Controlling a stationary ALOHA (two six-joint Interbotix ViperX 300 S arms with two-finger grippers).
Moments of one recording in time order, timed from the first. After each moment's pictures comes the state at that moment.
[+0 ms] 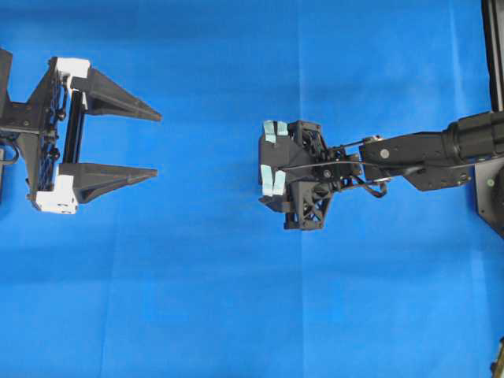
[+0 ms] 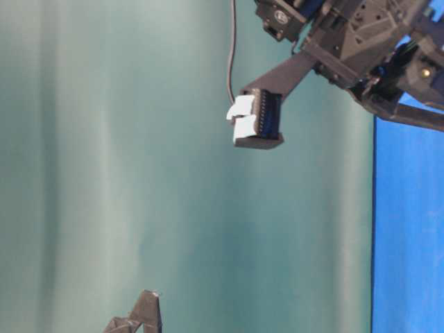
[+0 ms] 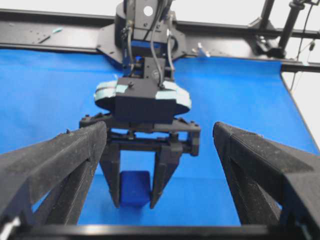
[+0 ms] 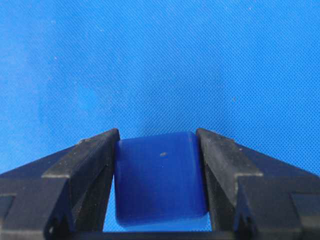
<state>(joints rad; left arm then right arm) -0.04 -0.61 0.94 0.01 -0.27 -0.08 0.00 0.15 0.66 -0.29 0.02 0.47</state>
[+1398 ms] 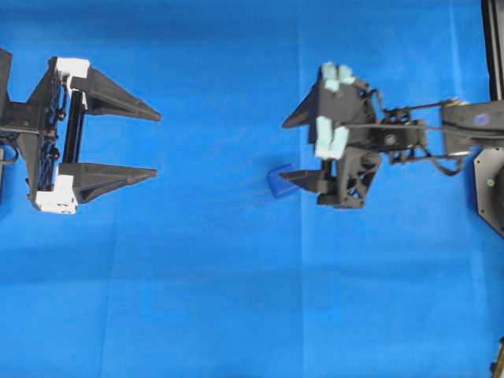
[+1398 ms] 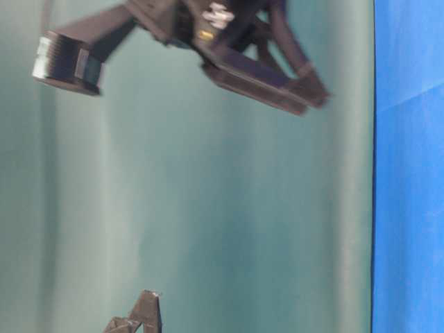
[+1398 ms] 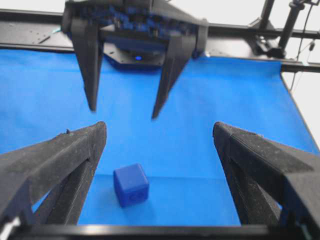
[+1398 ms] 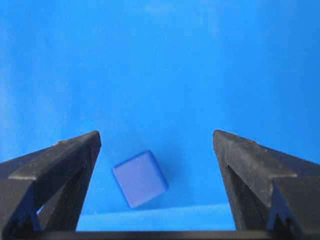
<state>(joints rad) -0.04 -0.61 0.94 0.01 -0.27 -0.08 0.01 -0.27 0.63 -0.28 0.35 0.47</state>
